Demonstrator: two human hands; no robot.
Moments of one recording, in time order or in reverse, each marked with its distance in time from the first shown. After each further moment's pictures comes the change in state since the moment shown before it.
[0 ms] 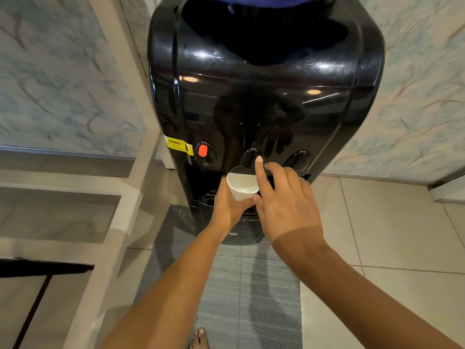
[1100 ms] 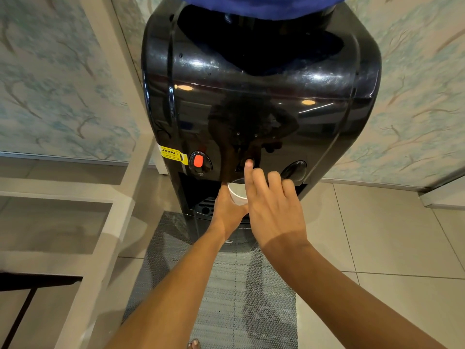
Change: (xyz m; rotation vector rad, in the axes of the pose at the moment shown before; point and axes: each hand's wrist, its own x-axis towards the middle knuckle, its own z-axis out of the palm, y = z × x) left_hand 0.004 0.012 0.005 -0.072 -0.056 0.016; right_hand 0.016 -0.012 0.007 -0.361 0.108 -0.028
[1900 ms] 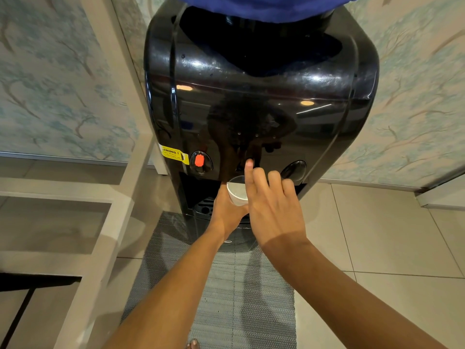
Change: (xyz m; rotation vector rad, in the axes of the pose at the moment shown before) left_hand -0.005 0.005 -0.003 0.018 -0.003 0.019; right_hand 0.000 -0.002 -0.003 -0.003 -0.003 0.001
